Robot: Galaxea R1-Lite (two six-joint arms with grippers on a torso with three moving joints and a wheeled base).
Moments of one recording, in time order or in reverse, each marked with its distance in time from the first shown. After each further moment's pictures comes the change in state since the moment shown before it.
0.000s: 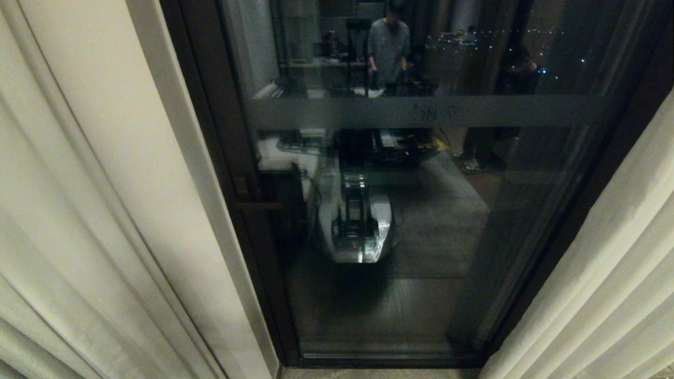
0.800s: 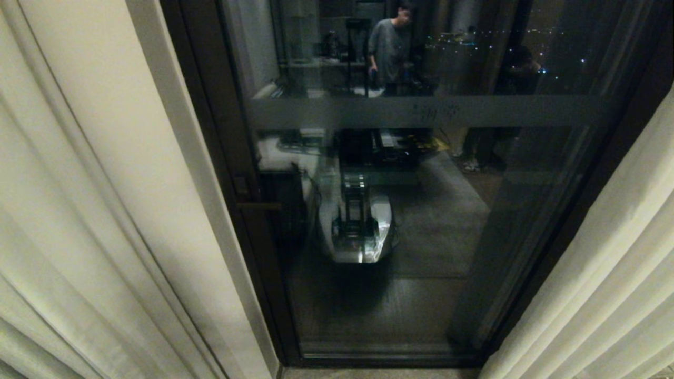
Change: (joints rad) left arm 0.000 0.000 -0.001 0.010 0.000 -0.003; right arm 0.000 0.000 0.000 0.000 0.000 0.000
